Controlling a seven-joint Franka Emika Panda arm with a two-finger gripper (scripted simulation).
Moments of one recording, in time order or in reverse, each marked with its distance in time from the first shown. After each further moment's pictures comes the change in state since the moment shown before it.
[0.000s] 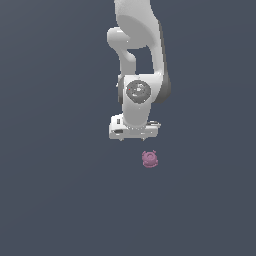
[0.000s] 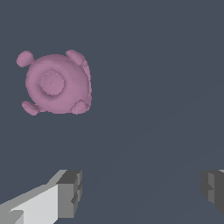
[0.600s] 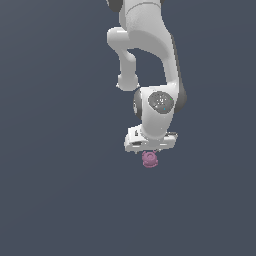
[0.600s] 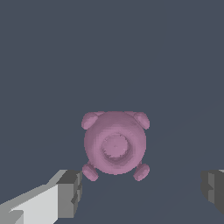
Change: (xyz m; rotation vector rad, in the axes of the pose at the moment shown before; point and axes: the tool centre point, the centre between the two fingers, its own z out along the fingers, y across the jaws) arm 0.057 -0.063 0.010 0.013 0.097 -0.023
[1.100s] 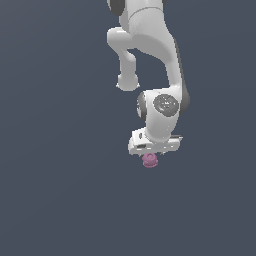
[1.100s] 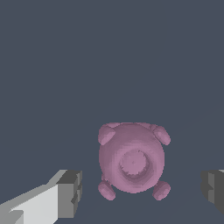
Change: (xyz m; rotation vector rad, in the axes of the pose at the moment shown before) arm 0.012 -0.016 0.006 0.006 0.023 -0.004
